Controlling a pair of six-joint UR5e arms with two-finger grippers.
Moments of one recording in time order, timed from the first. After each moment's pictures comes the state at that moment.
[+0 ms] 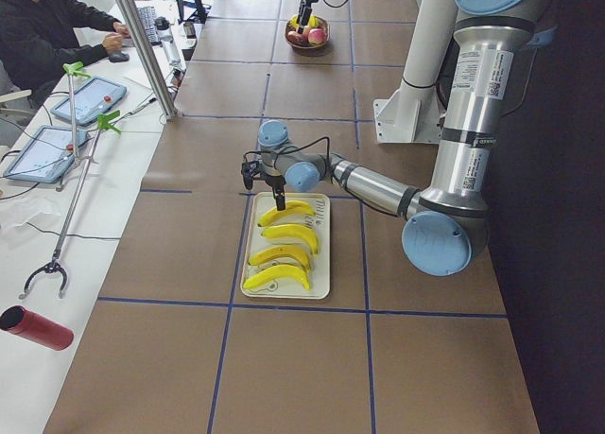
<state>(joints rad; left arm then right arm) -0.91 -1.71 -1.72 -1.94 -2.17 -1.12 0.68 -1.13 2.23 -1.74 1.77 1.06</state>
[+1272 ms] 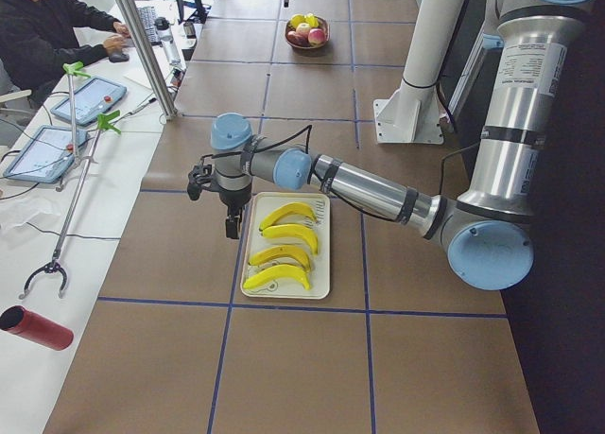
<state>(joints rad) -1.43 -1.70 -1.77 -1.49 -2.26 -0.26 1.25 -1.39 1.93 -1.73 2.30 0.20</state>
